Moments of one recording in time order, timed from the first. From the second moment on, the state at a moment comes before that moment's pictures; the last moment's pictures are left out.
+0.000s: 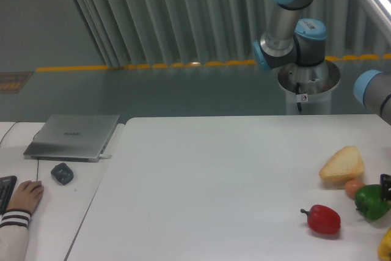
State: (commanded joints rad) arm 2.57 -2.04 -1.39 -1.11 1.77 0.73
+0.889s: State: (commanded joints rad) arm 2.70 -1.96 -1.44 -1.13 1.70 1.47
